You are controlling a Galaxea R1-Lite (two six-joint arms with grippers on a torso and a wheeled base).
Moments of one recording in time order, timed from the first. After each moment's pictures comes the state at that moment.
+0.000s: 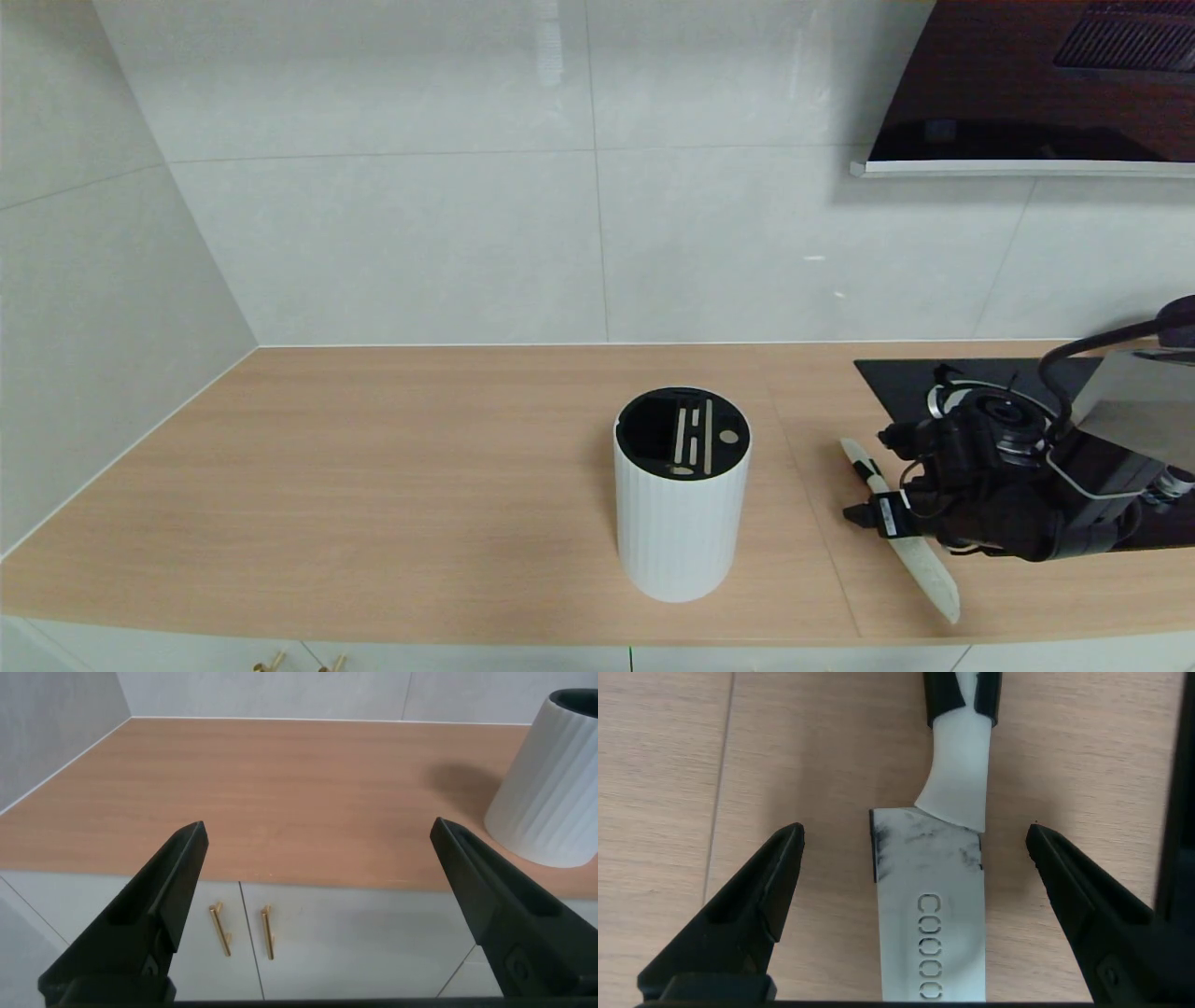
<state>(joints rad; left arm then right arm) 0.00 0.00 0.00 0.00 0.05 -0.01 0.09 2.30 -0.84 -0.67 0.00 -0.03</state>
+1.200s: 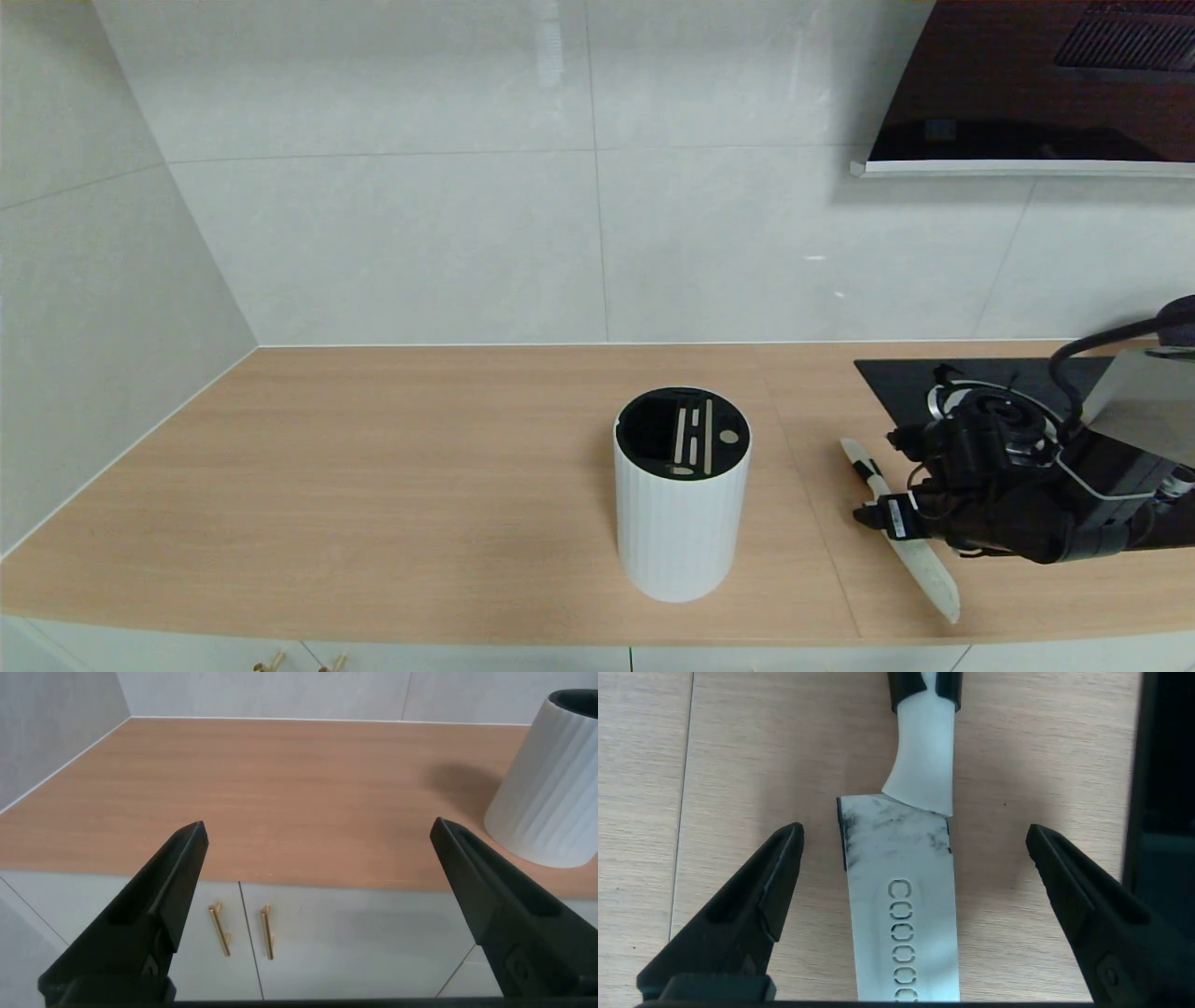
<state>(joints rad) 0.00 0.00 0.00 0.00 0.05 -0.02 0.08 2.28 -0.82 -0.67 -0.04 -0.03</state>
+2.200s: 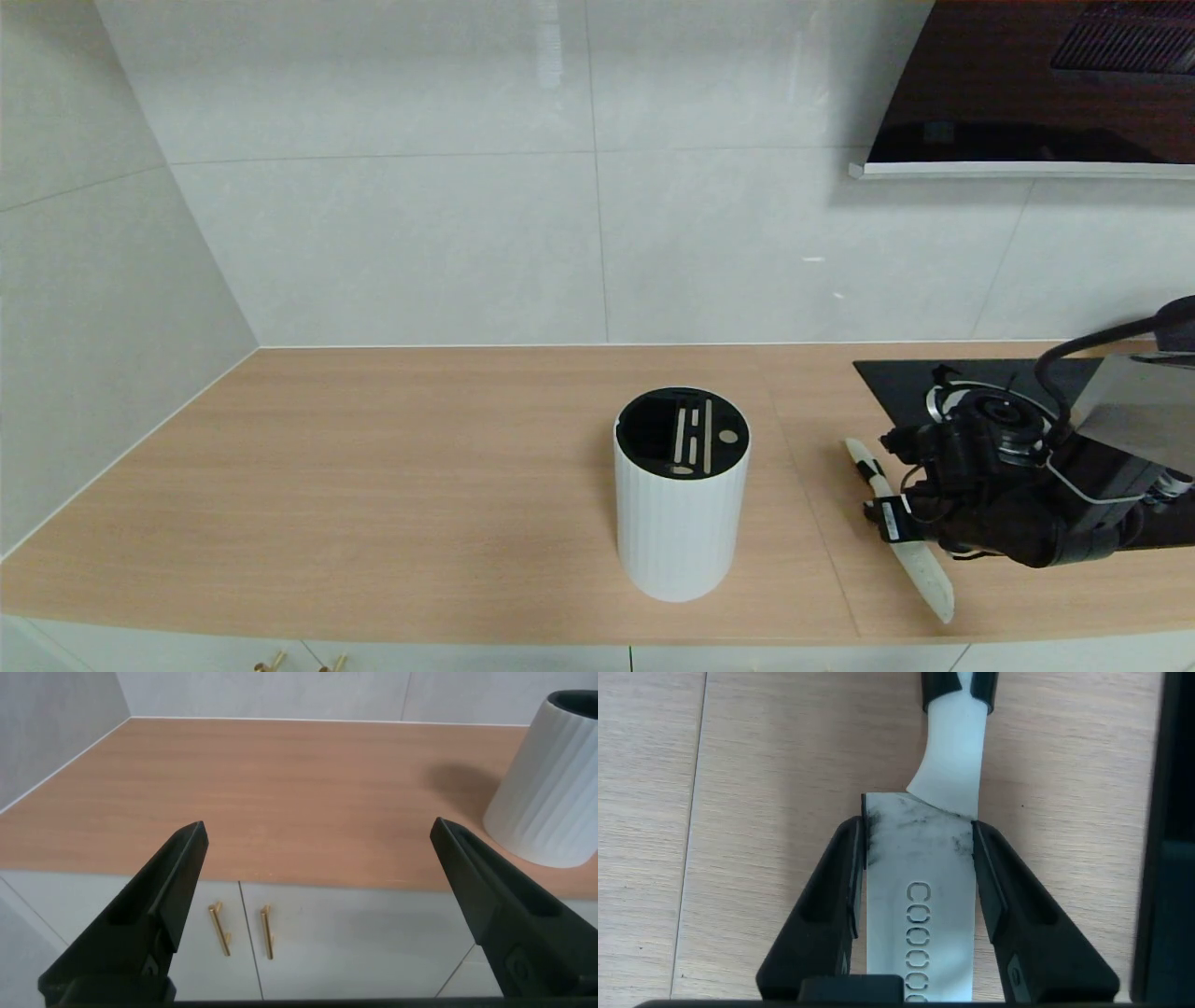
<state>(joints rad) 0.00 0.00 0.00 0.00 0.05 -0.02 0.08 2.31 -0.82 -0.68 -0.04 -0.03</state>
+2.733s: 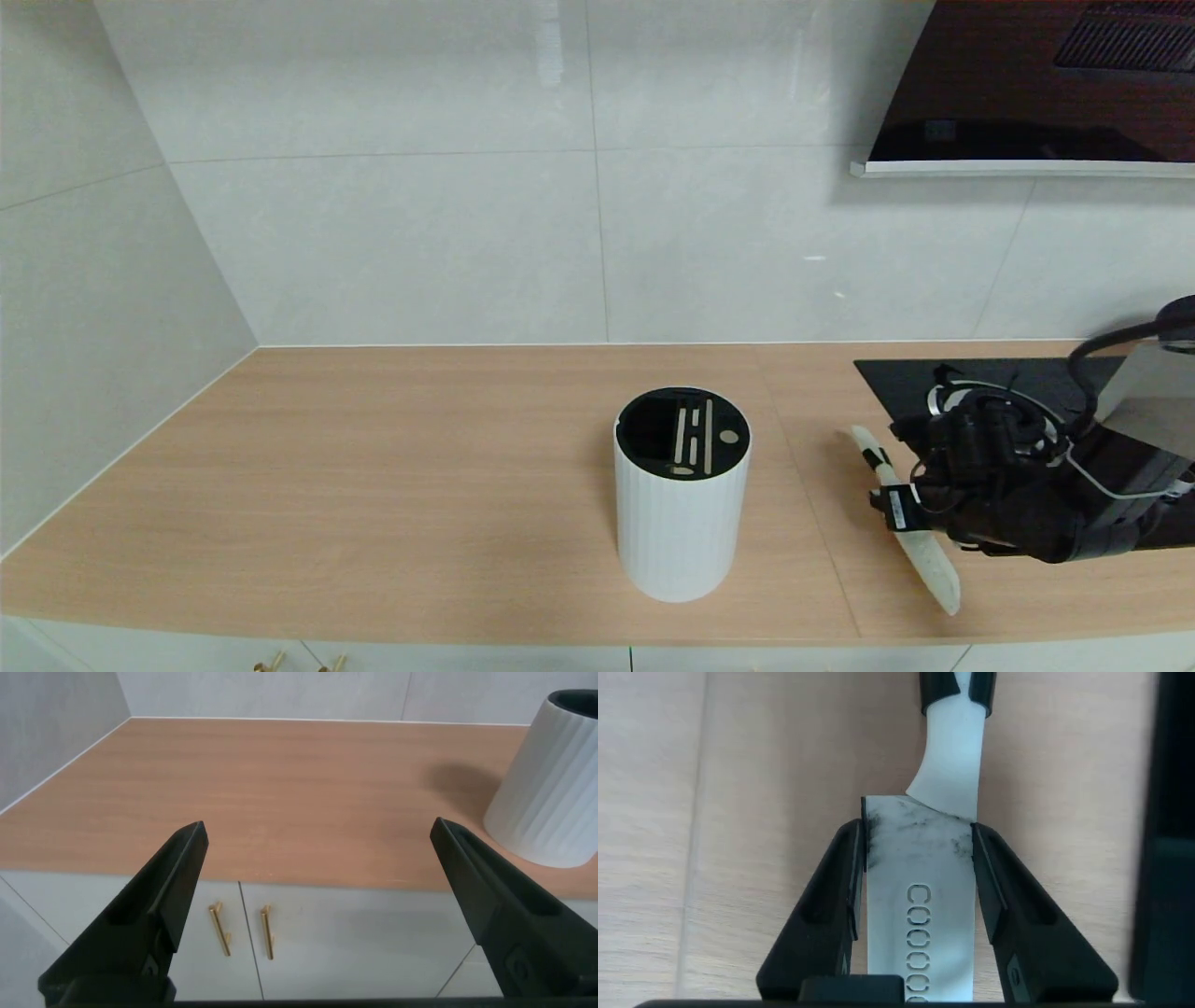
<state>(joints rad) 0.00 0.00 0.00 0.00 0.05 -0.01 0.08 2.23 -0.80 -0.70 -0.04 -0.02</state>
